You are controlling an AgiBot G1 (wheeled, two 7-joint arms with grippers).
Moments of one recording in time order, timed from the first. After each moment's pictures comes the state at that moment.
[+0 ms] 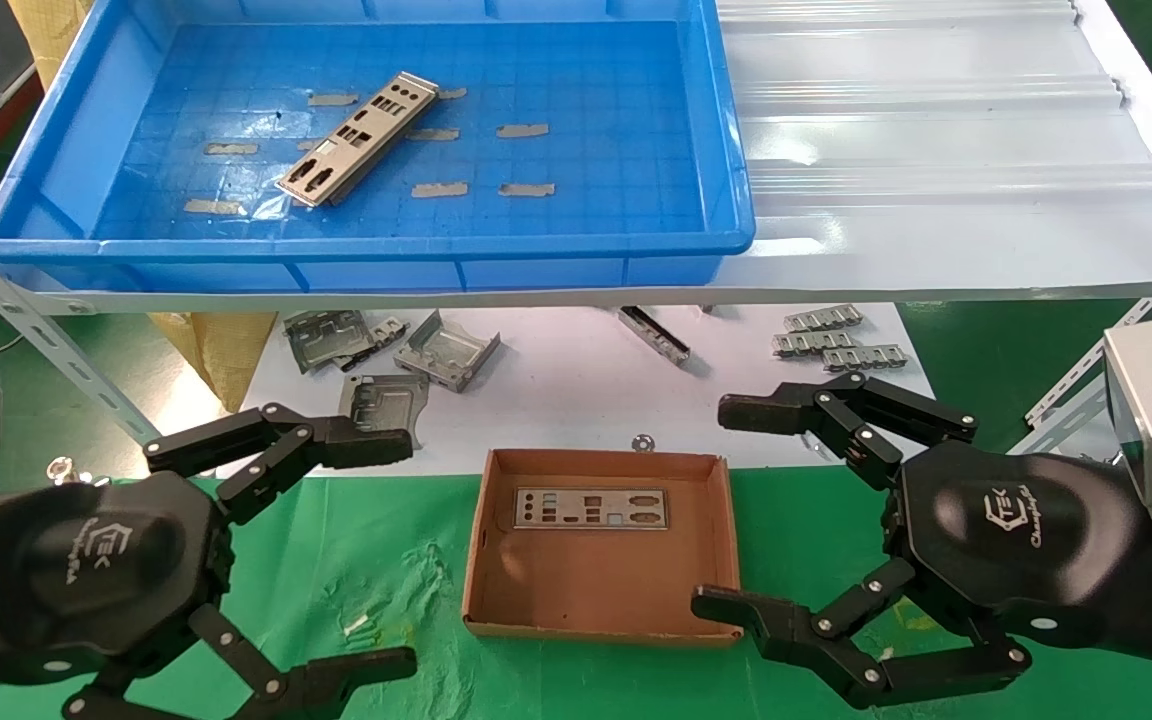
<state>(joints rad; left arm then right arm) -1.08 0.61 0.28 -1.28 0.73 1.50 -0.19 1.09 -0.55 -0.40 1.23 -0.62 -1.42 0.11</state>
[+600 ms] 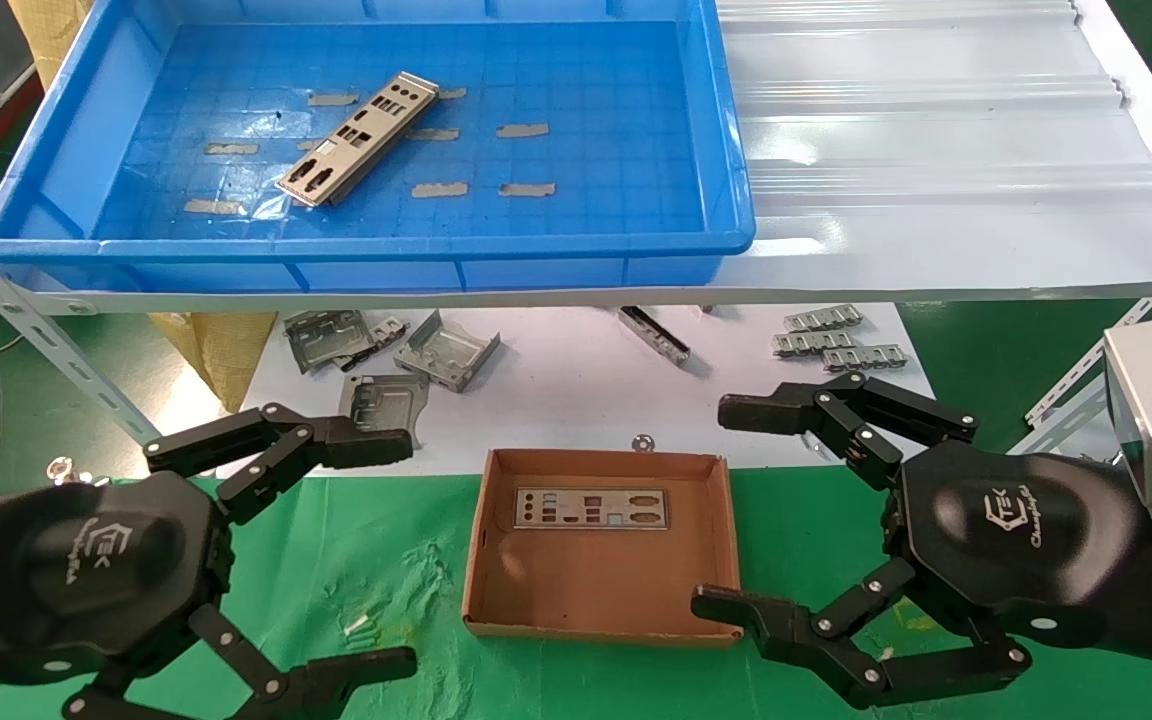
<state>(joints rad) -1.08 0.61 0.28 -1.28 0.73 1.50 -0.19 1.09 -0.55 -0.40 1.23 -0.62 -1.42 0.11</state>
